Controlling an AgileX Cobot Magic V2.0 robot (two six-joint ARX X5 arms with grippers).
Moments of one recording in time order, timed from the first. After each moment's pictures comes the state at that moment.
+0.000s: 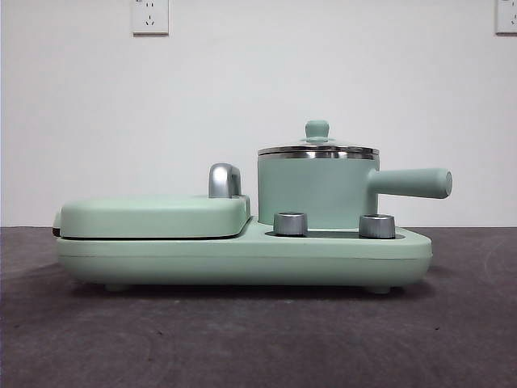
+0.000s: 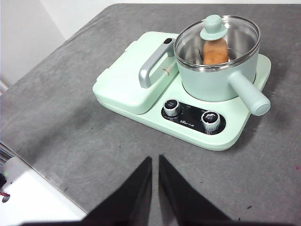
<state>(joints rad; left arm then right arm) -0.33 0.22 0.56 -0.46 0.32 -0.23 0.46 0.43 0.98 -0.98 -0.26 0.23</state>
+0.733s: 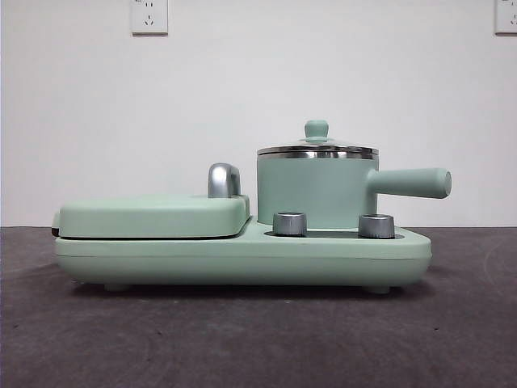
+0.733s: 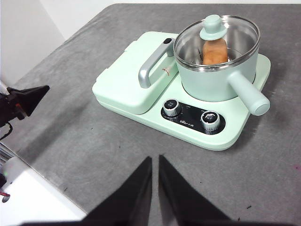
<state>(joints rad) -0.05 0.00 0.04 -0.19 0.06 -0.08 0.46 0.43 0.98 -0.98 -0.26 0.23</state>
